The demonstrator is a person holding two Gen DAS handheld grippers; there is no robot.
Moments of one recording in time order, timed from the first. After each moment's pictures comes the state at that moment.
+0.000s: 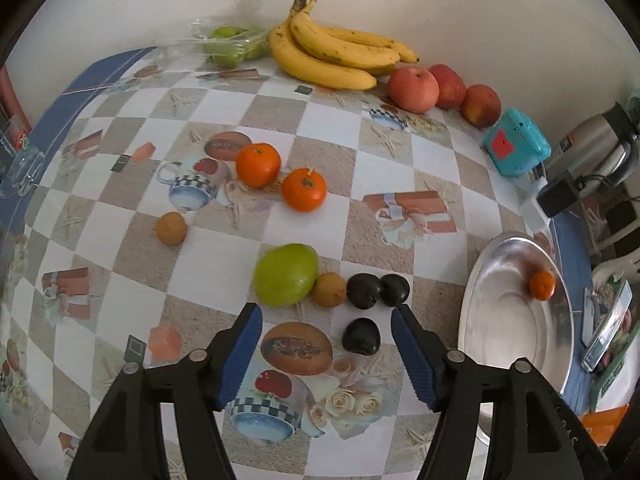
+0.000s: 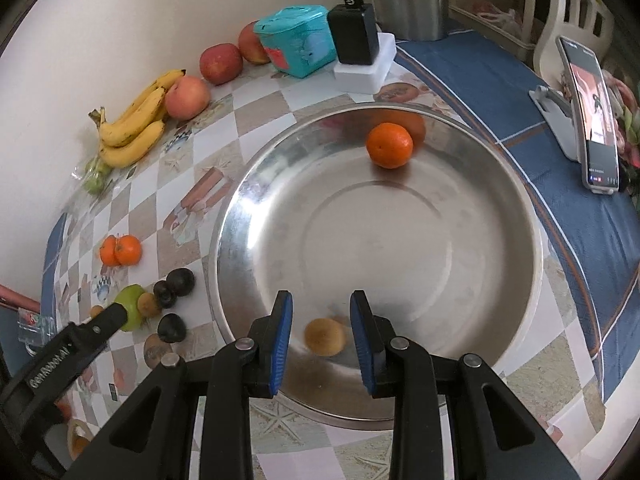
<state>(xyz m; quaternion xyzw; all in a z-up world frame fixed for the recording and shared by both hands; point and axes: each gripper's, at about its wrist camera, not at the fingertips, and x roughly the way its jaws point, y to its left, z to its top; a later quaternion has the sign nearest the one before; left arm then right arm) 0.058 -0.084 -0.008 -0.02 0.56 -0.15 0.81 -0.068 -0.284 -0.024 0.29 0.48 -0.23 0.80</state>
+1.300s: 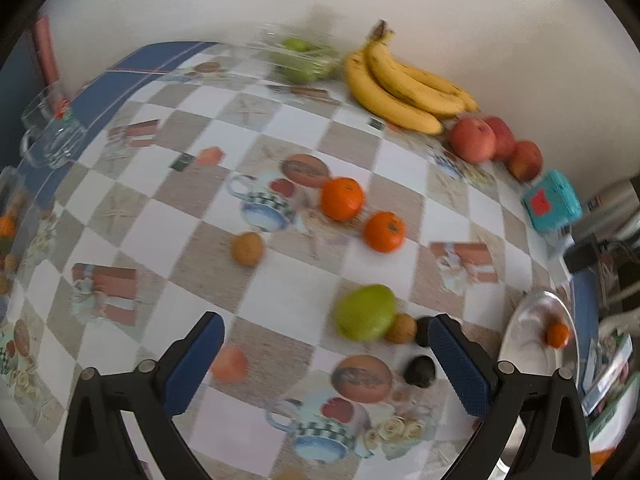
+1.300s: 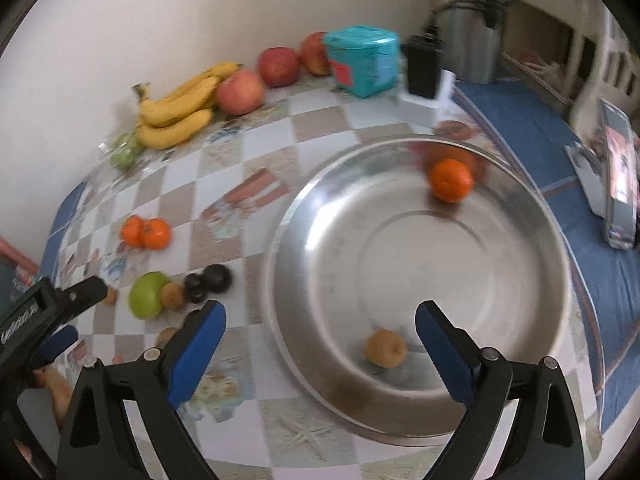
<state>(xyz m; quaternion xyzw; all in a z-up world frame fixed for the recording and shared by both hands) 0.079 -0.025 -0.004 -0.07 0.54 -0.08 0.83 -0.043 -0.246 -0.013 0.22 0.46 -0.18 0.84</state>
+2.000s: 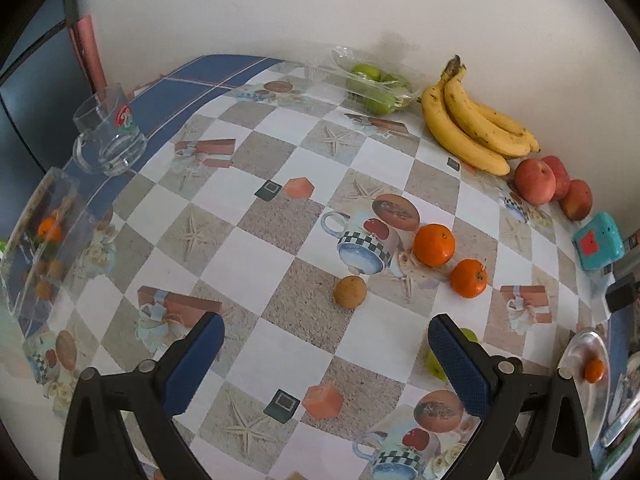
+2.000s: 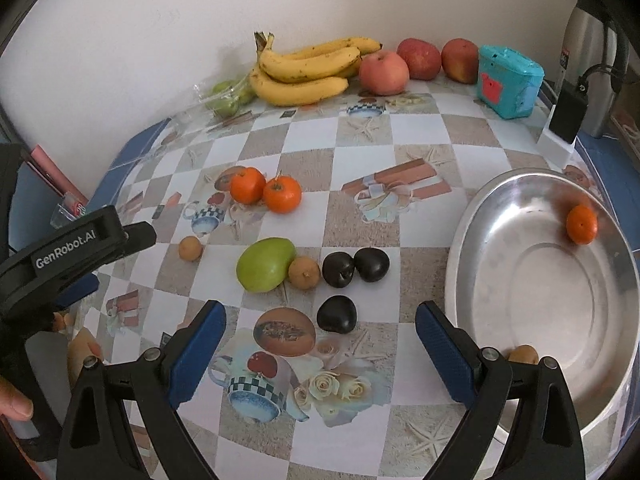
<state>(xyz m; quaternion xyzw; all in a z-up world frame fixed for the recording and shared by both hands) 0.096 0.022 0.001 -0.05 0.52 -0.01 0.85 0.007 -0.161 -0.014 0.16 0.48 -0.05 0.86</state>
